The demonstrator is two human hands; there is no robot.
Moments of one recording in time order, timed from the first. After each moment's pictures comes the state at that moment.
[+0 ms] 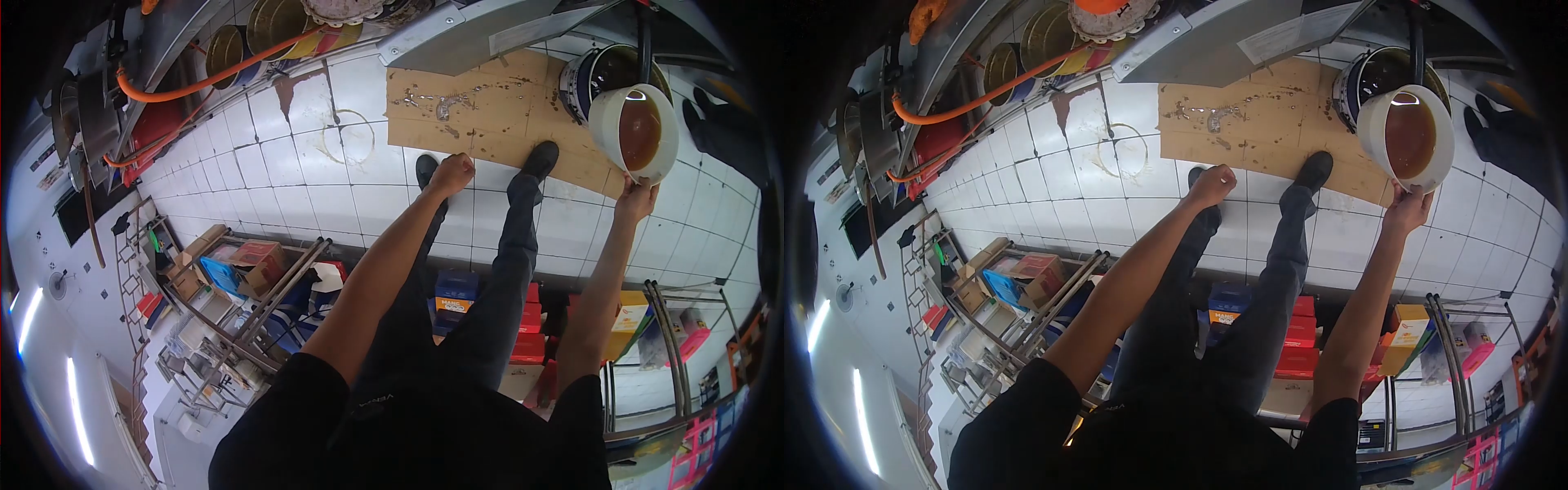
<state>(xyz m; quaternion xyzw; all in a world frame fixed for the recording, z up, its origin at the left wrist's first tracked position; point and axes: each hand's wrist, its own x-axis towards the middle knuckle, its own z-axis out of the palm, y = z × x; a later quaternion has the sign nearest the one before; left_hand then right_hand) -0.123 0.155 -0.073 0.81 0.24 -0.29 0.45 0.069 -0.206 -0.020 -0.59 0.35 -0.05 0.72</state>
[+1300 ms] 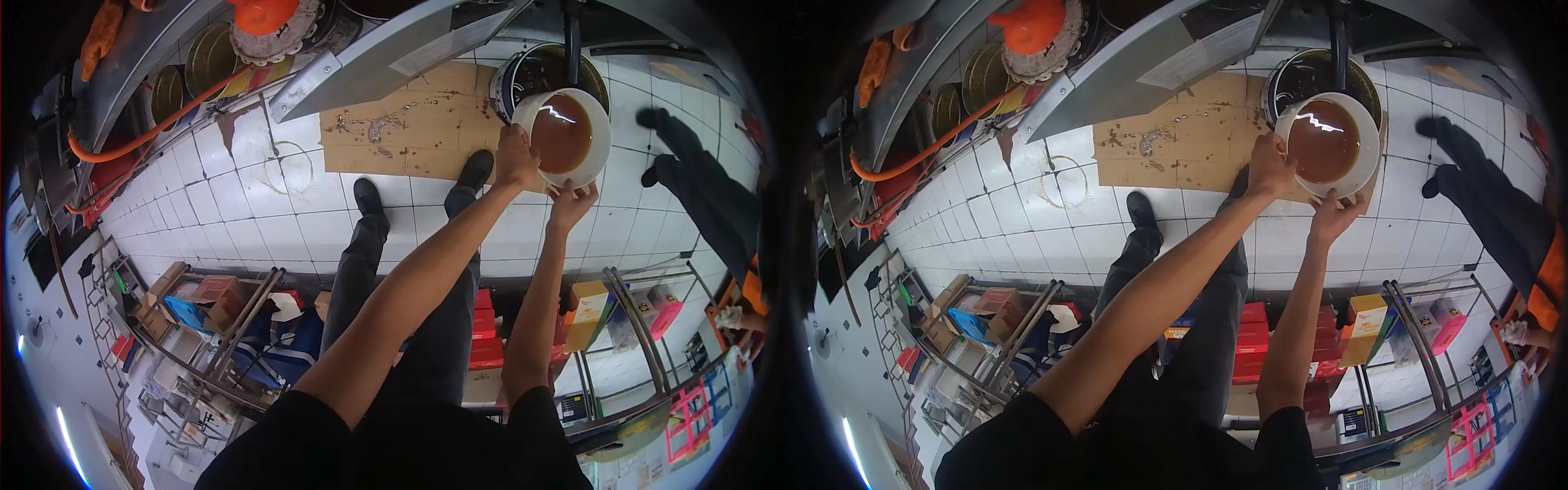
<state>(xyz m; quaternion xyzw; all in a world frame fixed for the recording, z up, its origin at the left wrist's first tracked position) 0.094 -0.063 0.005 0.76 0.31 -0.11 0.56 0.062 -0.198 0.000 -0.77 0.31 -0.02 0.56</state>
